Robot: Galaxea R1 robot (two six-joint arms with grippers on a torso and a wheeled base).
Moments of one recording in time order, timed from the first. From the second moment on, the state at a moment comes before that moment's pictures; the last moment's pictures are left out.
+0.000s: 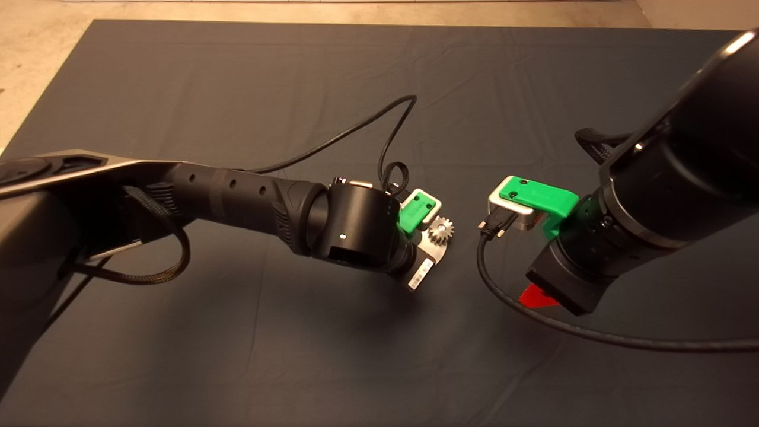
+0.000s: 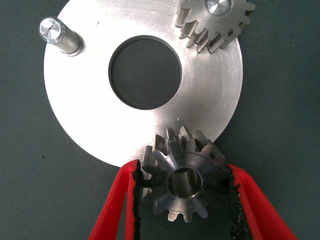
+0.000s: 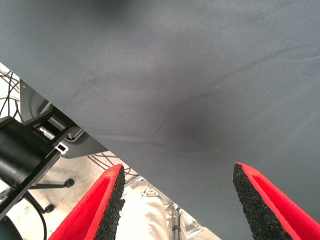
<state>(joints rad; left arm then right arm) -0.24 2.81 -0.90 0.79 1.52 -1.19 0.69 2.58 -0.60 0.07 -1.53 1.24</state>
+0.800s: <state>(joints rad) -0.24 2.80 -0.90 0.82 1.52 -1.17 0.69 2.58 -0.60 0.08 -1.52 1.24</state>
